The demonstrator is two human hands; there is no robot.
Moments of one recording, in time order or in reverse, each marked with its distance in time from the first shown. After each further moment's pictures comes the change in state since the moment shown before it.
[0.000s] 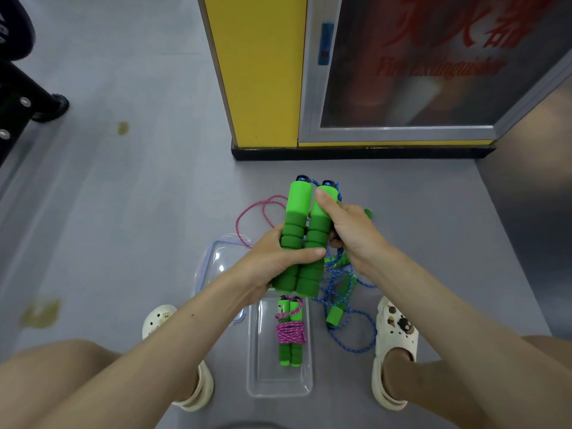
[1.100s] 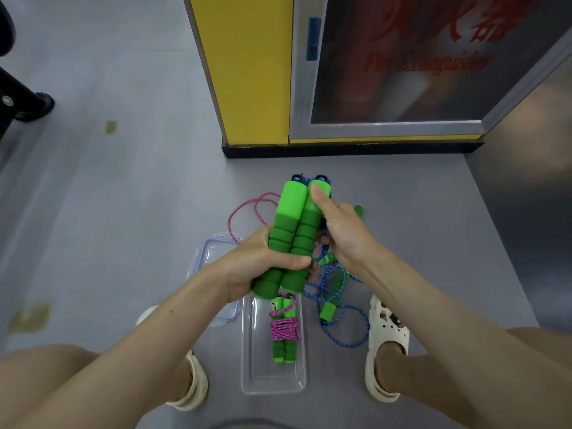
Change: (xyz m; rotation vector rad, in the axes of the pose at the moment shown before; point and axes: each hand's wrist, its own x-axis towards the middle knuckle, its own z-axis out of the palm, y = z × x) left_hand -0.007 0.007 -0.006 0.041 -0.208 -0.035; right_hand -0.001 0.005 0.003 0.011 0.042 -0.048
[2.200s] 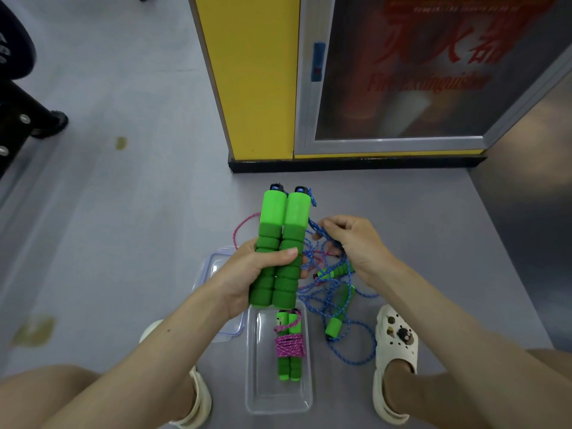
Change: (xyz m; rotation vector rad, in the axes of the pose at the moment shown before) left_hand -0.006 0.004 -0.008 -0.194 0.228 -0.001; right_hand 0.007 0.004 -0.019 -0.133 -0.003 -0.022
